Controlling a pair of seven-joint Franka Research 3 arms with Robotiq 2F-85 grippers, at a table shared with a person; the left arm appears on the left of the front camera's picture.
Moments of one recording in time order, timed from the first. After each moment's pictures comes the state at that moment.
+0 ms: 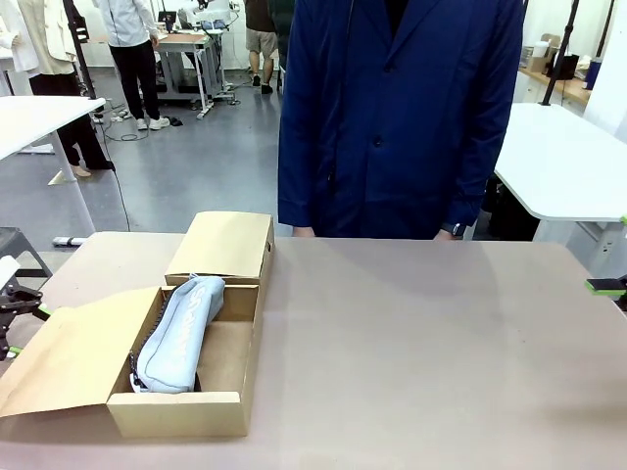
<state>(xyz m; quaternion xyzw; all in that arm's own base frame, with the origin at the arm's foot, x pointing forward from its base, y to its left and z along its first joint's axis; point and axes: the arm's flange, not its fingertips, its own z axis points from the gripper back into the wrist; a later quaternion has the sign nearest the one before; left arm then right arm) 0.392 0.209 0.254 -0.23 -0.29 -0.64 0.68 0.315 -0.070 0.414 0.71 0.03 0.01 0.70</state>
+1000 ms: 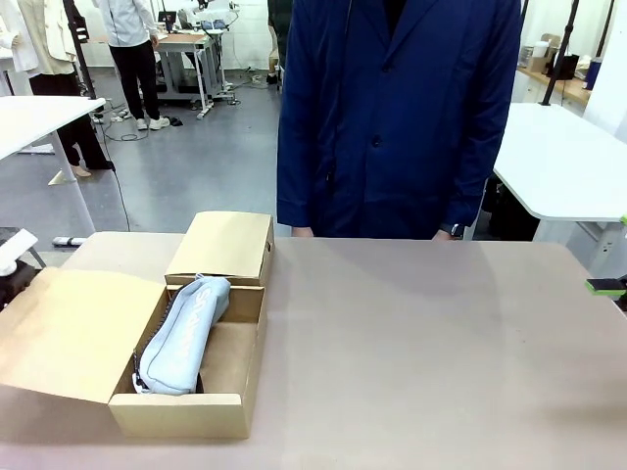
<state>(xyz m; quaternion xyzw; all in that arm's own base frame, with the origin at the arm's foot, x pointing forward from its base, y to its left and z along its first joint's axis) 0.396 0.142 0.286 -0.38 -0.39 -0.61 0.58 0.315 -0.070 0.414 0.71 0.03 0.01 0.70</state>
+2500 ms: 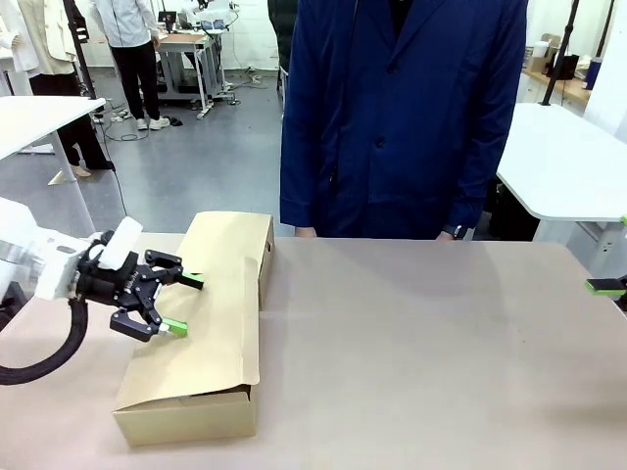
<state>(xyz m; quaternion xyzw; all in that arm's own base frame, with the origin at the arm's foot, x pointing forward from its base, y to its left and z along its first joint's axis) 0.378 -0.057 0.321 -0.31 -0.42 -0.66 0.54 0.315 -0.070 0.414 0.71 0.03 0.01 0.70</state>
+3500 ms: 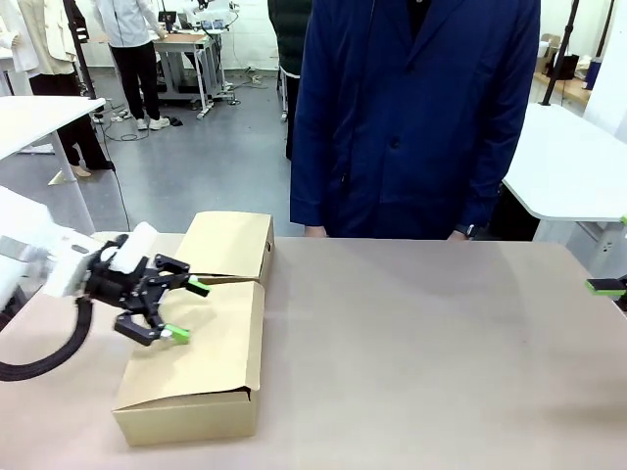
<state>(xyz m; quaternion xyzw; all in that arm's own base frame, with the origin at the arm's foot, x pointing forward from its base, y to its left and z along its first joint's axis) 0.380 -0.055 0.321 -0.32 -0.39 -0.67 0.54 0.315 -0.070 0.414 0.71 0.03 0.01 0.70</state>
